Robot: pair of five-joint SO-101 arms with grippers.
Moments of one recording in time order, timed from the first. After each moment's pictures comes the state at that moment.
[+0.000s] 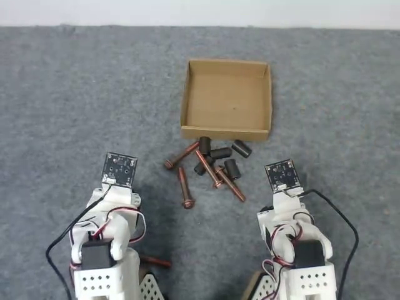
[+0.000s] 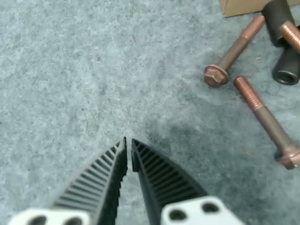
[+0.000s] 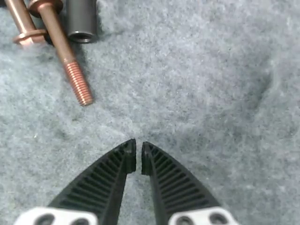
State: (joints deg) left arm -10.7 -103.3 93.8 72.0 -10.1; right arm -10.3 -102.8 95.4 74.7 8.1
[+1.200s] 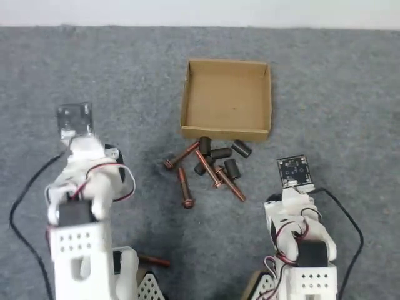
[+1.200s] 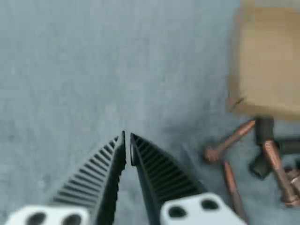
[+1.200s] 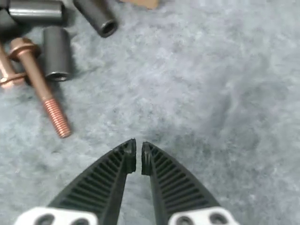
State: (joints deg) left arm -14.9 -58.4 61.4 59.6 7.8; right arm -4.3 -102.8 93.9 69.2 8.1
